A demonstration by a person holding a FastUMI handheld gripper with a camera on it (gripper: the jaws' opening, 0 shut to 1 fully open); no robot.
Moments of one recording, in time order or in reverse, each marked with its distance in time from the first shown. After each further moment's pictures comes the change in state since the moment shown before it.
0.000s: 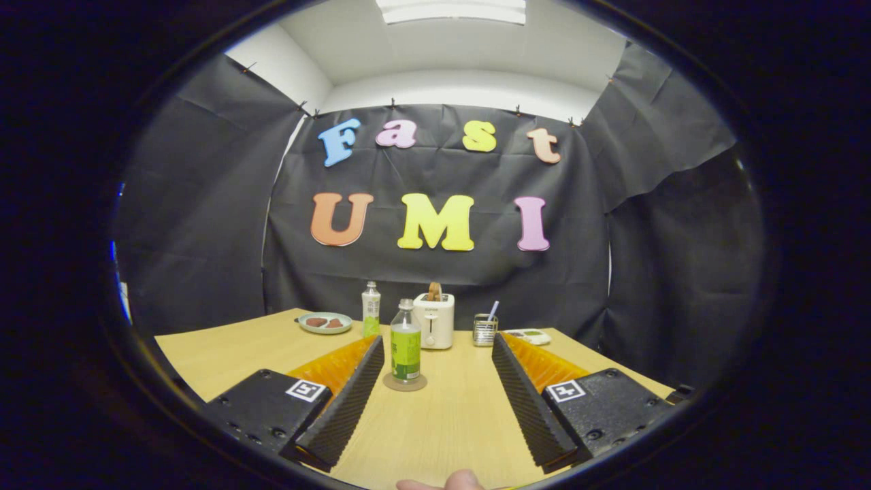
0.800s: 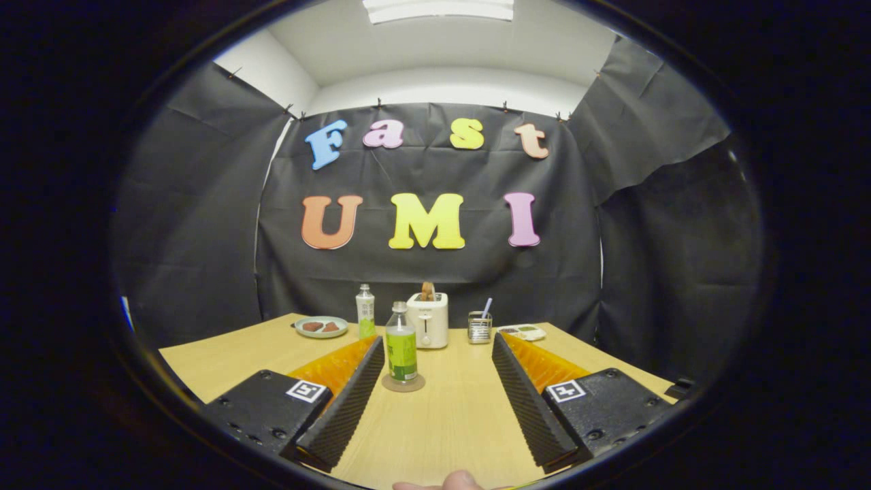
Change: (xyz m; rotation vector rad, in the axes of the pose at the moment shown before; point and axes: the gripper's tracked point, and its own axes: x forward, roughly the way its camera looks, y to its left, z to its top) arm -0.004 -0.001 0.006 0.031 0.023 -0.024
